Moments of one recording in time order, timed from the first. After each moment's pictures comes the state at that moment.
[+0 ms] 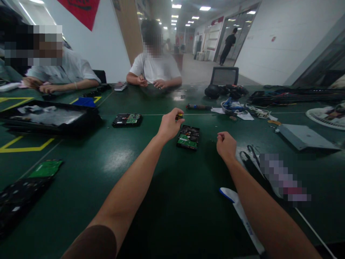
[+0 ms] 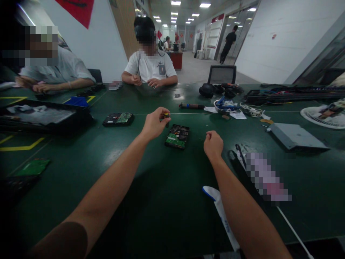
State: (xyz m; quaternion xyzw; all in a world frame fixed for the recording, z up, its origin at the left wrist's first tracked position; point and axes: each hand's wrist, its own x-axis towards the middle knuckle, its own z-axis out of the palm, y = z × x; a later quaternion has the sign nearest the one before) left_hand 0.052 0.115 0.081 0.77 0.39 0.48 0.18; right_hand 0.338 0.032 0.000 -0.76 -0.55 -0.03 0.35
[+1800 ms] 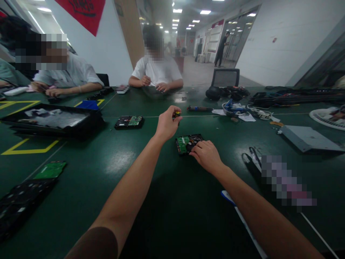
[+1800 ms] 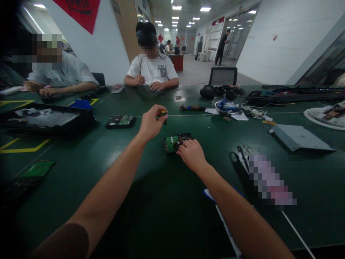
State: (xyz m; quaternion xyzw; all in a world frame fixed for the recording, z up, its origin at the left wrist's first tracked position) left_hand 0.043 0.113 0.096 0.74 0.38 0.52 0.18; right_hand 0.245 -0.009 0.039 -0.50 -0.84 -0.12 0.15
